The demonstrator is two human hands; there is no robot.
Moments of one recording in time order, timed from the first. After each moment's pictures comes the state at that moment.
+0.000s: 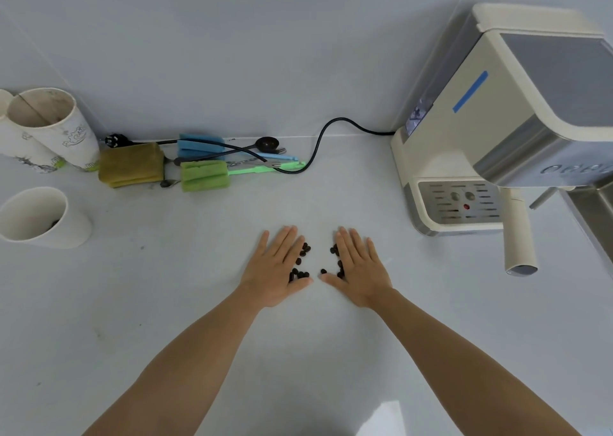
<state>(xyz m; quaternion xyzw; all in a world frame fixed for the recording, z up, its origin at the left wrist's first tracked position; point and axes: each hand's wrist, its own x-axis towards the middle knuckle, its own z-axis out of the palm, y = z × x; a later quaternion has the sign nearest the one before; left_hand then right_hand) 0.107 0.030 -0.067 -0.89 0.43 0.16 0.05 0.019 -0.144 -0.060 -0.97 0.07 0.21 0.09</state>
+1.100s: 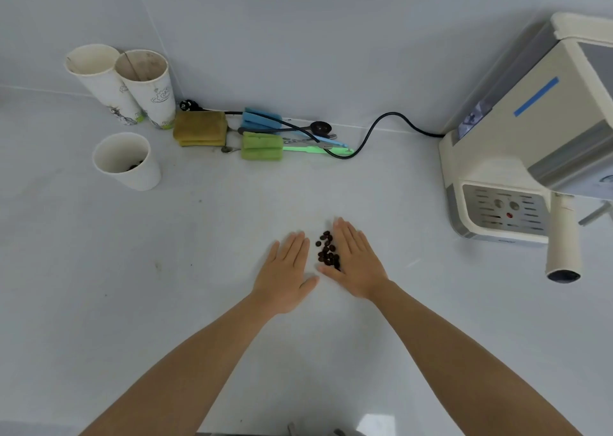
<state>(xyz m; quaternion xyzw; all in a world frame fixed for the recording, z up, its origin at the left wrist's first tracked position) 0.046 0.088 -0.046 -0.92 0.29 0.25 -0.05 0.021 -0.084 -0.058 -0.97 -0.03 0.17 0.16</state>
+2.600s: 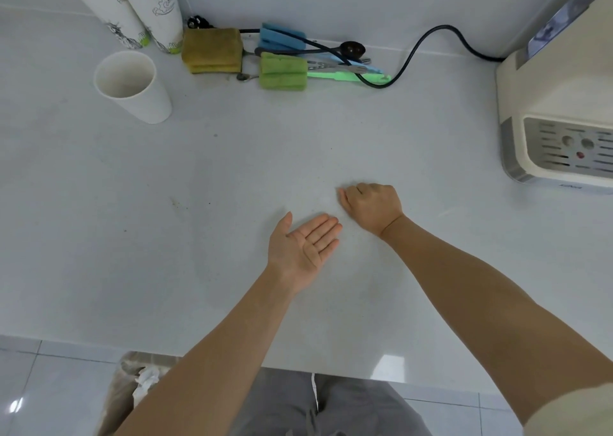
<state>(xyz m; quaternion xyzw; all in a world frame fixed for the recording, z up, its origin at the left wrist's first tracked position) 0.005 0.100 -0.033 -0.31 -0.34 0.37 -0.81 0.055 -0.068 -0.105 -0.93 -0.17 -0.34 -0.01</state>
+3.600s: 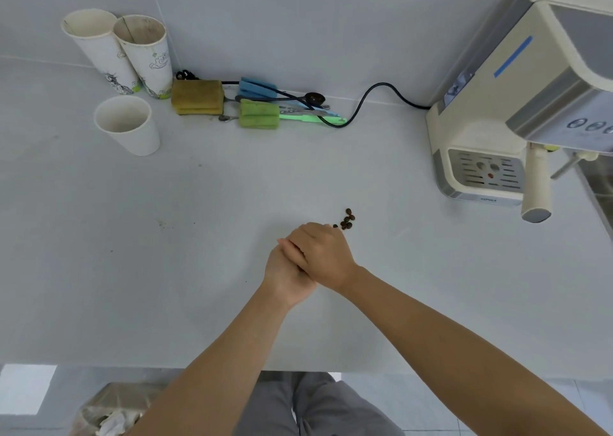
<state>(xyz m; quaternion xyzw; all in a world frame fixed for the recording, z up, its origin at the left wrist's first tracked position) -0.022 0.086 -0.013 -0.18 -0.27 0.41 -0.85 -0.022 0.001 -0.026 -0.93 -0.16 -0.29 0.18</state>
